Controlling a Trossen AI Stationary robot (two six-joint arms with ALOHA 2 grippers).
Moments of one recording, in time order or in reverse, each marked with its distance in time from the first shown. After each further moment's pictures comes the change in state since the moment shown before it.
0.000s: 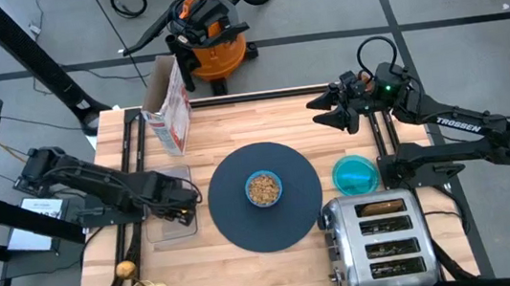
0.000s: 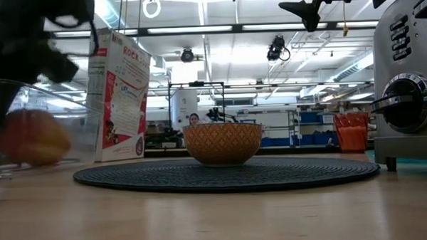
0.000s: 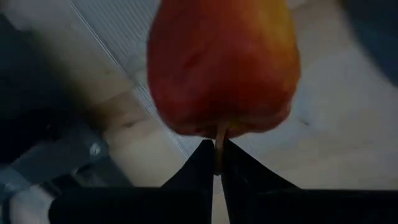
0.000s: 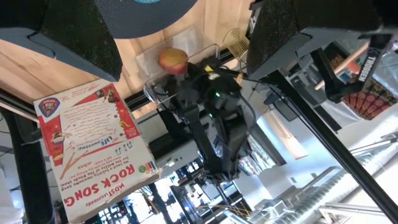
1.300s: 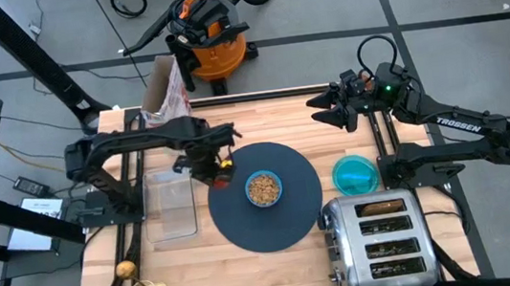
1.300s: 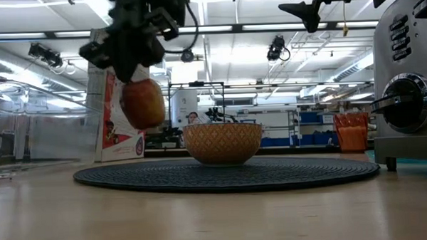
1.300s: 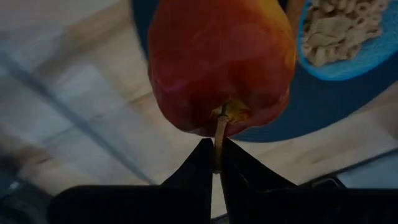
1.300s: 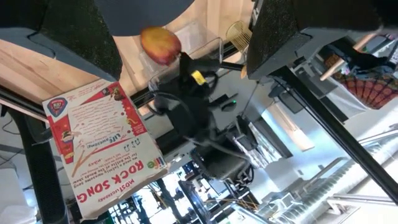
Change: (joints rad) left arm 0.463 0.403 0.581 -0.106 0.244 0.394; right arm 0.003 0.000 0.000 0.004 0.042 0.027
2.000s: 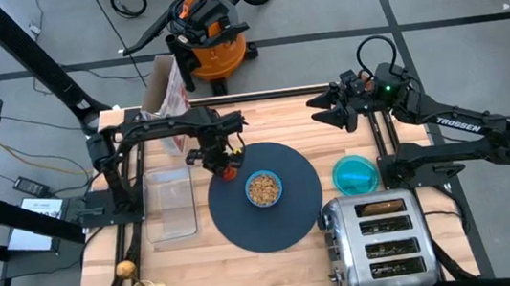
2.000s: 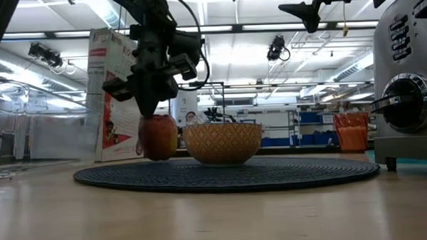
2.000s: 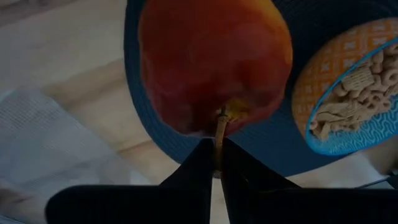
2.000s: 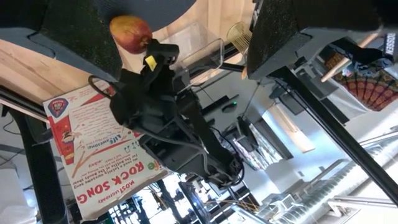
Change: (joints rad) left arm 0.144 0.189 0.000 0.105 0.071 0.081; right arm 0.000 0.000 0.000 -0.004 0.000 -0.008
